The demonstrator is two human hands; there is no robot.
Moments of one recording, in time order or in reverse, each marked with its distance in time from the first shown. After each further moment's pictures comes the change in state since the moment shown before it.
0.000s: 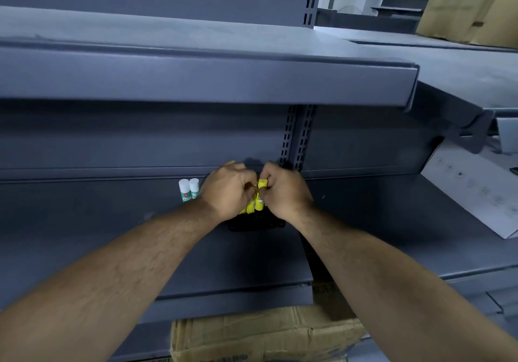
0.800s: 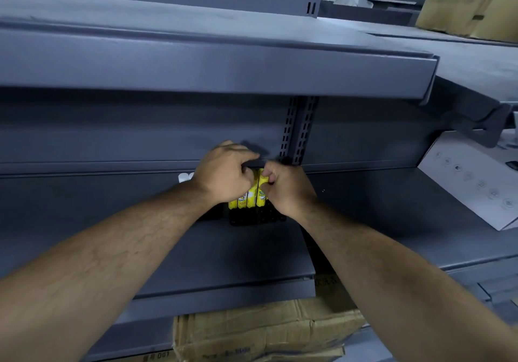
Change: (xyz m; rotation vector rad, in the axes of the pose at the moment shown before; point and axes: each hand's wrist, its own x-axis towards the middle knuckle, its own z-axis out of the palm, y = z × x) left_hand 0.014 0.004 -0.026 0.007 0.015 -0.062; right_hand -0.003 0.003 0.000 -0.005 -0.007 -0.031
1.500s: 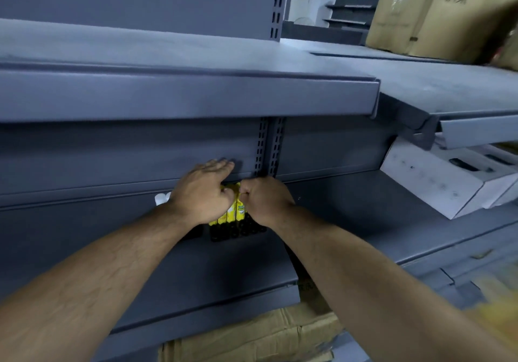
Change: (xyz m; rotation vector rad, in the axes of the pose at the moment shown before) left_hand -0.003 0.010 -0.010 0.056 -0.297 -0.119; right_hand -0.005 -0.022 -0.017 -0.284 -0.100 -0.003
